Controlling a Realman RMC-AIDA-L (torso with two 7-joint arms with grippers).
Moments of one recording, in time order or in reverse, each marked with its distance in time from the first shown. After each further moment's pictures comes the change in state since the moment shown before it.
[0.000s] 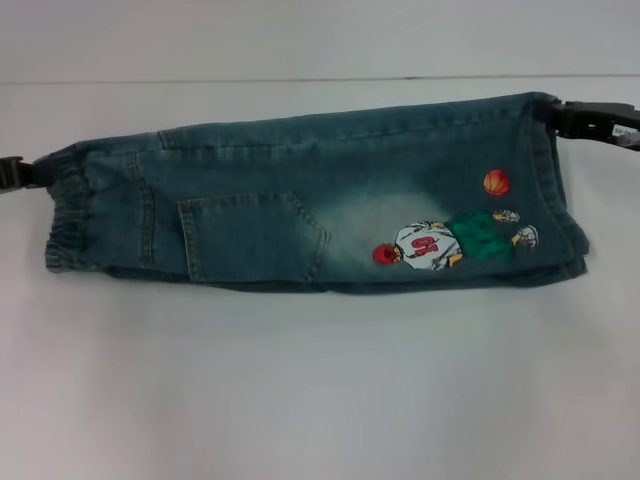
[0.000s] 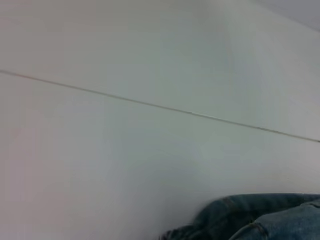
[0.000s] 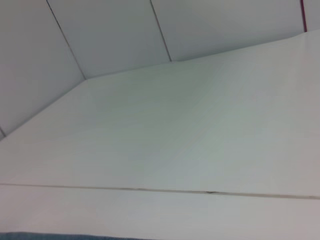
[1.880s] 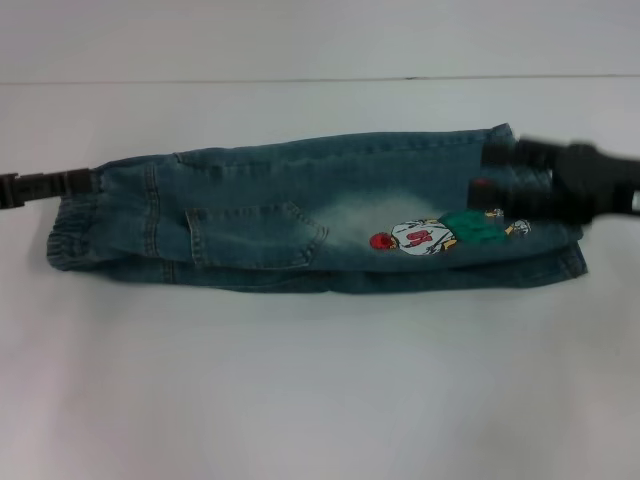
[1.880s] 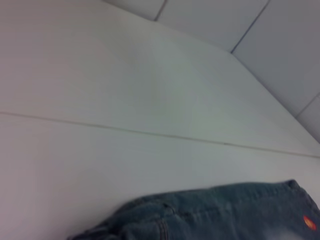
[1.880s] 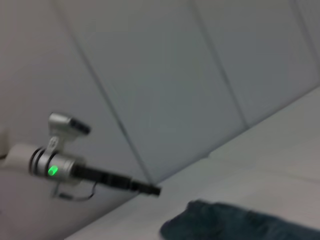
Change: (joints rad) left arm 0.131 -0.021 0.031 0.114 -0.244 0.236 0.150; right arm -0.112 -0.049 -0.136 -0.095 0.125 -0.752 -0.086
